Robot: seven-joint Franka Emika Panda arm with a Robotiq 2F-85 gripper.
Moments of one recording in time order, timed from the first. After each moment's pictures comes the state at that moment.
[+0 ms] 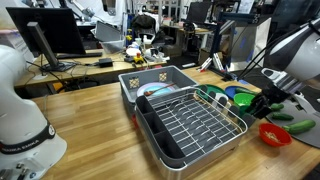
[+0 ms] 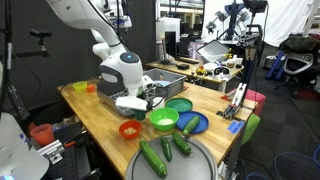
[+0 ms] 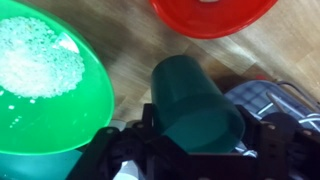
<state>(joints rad) -0.16 0.29 0.30 -2.50 1.02 2.87 -1.66</state>
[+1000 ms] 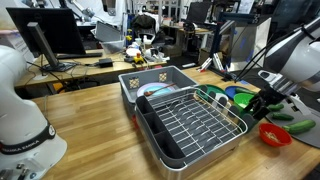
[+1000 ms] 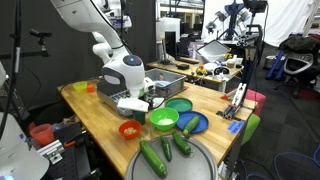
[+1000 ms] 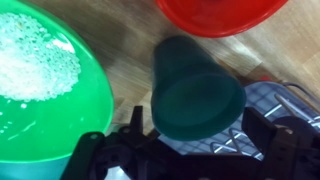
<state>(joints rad) -0.16 0.33 0.30 -2.47 1.01 2.87 -1.66</state>
